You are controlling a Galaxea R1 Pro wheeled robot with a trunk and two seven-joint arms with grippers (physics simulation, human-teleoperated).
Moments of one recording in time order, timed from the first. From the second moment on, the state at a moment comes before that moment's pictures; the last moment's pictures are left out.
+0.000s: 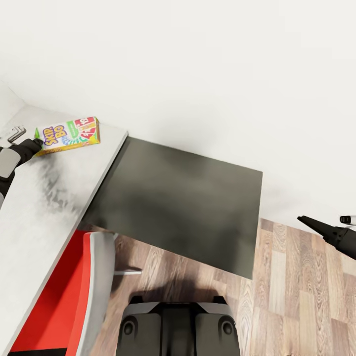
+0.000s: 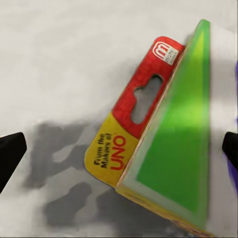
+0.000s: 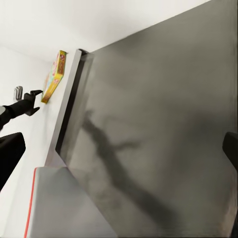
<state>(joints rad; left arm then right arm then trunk) -1.49 0.47 0.03 -0.42 0.65 0.27 0.19 -0.39 -0.35 -0.67 -1.62 -0.45 1.04 1.25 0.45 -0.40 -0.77</state>
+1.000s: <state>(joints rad) -1.49 0.48 0.02 -0.40 0.66 0.27 0.19 -0.39 -0.35 -0.67 -1.62 -0.45 1.04 1.25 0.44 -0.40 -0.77</state>
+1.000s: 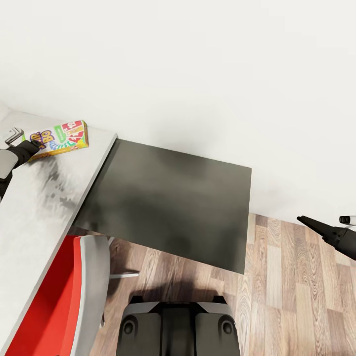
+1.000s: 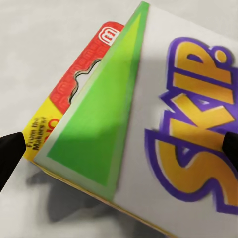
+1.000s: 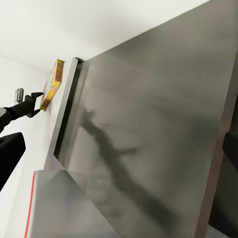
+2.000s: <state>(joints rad) -1.49 0.50 0.02 -0.42 0.65 0.27 0.19 -0.39 -0.34 -0.67 -1.62 -0.45 1.04 1.24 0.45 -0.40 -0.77</state>
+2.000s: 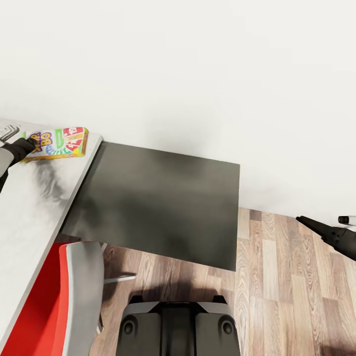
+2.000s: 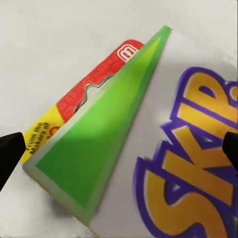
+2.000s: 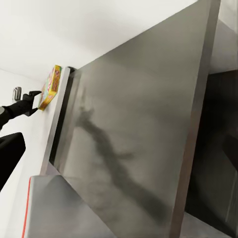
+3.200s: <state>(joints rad) -1.48 0.47 0.02 -0.48 0.68 0.28 0.19 -0.39 -0.34 -0.64 -1.62 -0.45 1.04 1.23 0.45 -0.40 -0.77</state>
